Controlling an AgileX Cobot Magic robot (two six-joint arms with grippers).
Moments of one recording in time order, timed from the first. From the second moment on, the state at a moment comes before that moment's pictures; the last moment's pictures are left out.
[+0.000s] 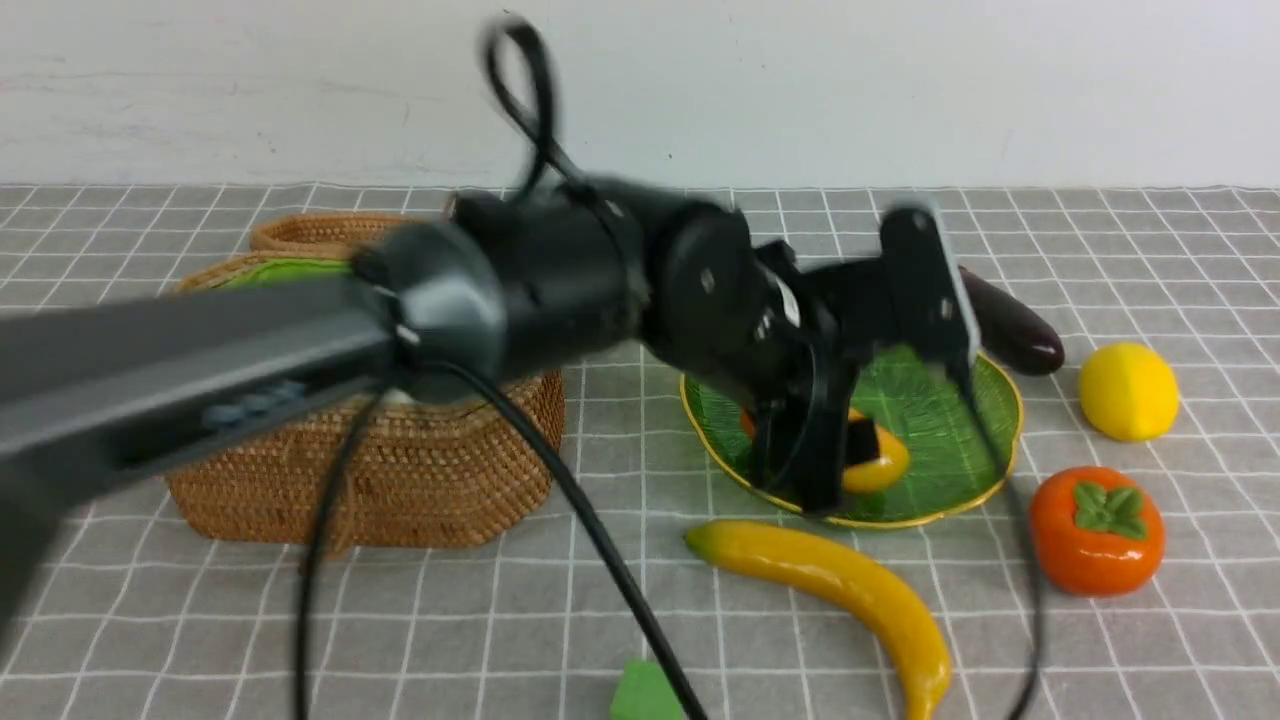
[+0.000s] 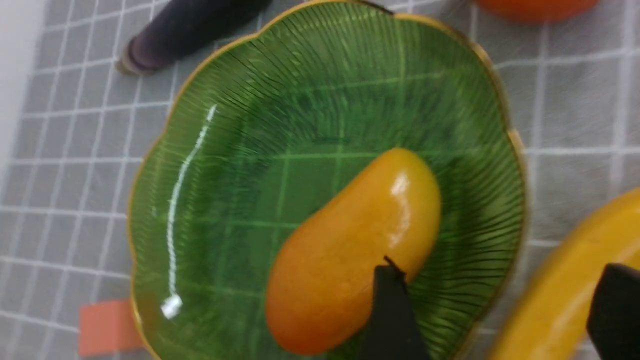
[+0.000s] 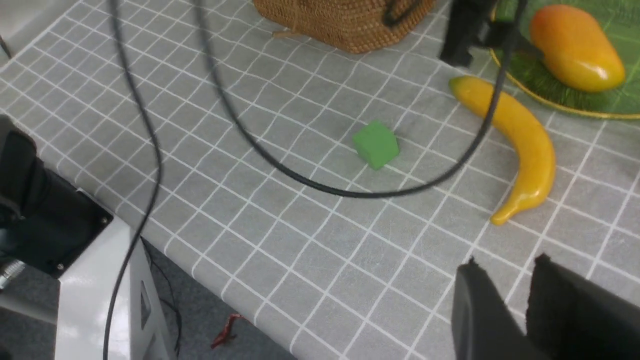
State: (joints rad) right arm 0.36 0.47 -0.99 0.40 1.27 -0.11; left arm -0.75 1.87 -1.59 -0.21 0.54 0.82
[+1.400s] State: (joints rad) right arm 0.44 1.78 -0.99 0.11 0.61 -0.10; left arm -0.75 0.54 -0.79 -0.12 0.80 -0.05
